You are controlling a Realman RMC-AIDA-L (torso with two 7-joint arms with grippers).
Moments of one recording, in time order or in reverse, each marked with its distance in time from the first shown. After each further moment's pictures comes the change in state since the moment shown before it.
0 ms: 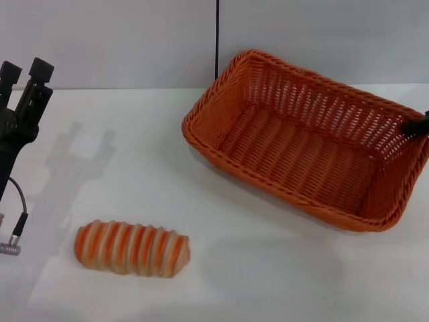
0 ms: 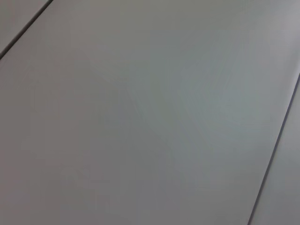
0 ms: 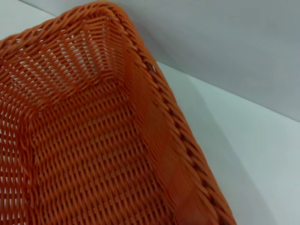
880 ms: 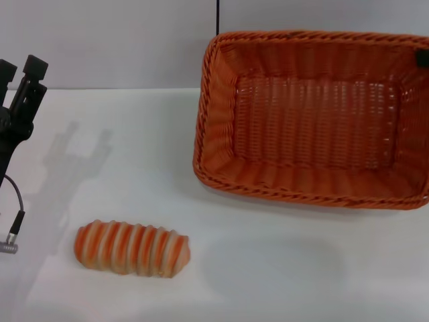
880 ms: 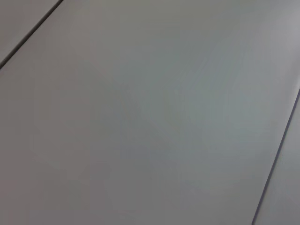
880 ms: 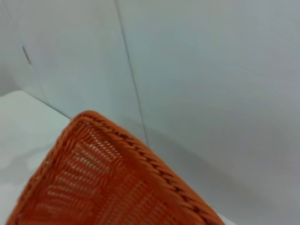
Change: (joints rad) left arm -0.002 0.001 -0.008 0.005 -0.004 0.007 -0.019; right arm -0.162 0.014 0.095 -0.283 0.395 0.124 -0.171
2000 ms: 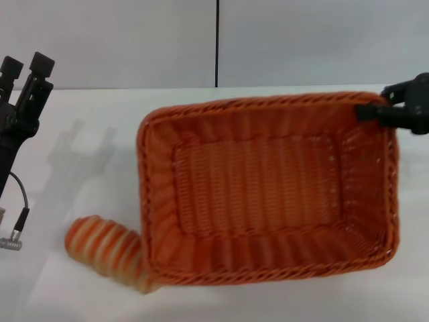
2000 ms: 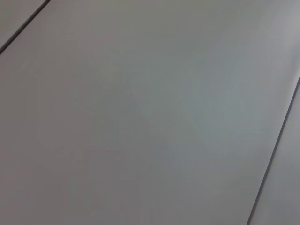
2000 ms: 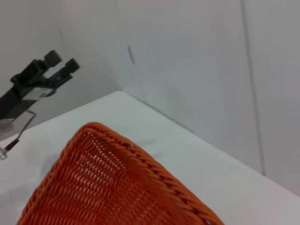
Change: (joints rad) left arm -0.014 -0.003 0.003 0.004 0.002 -0.007 -0.001; right arm 0.042 0.028 -0.025 0.343 0.076 0.054 -0.301
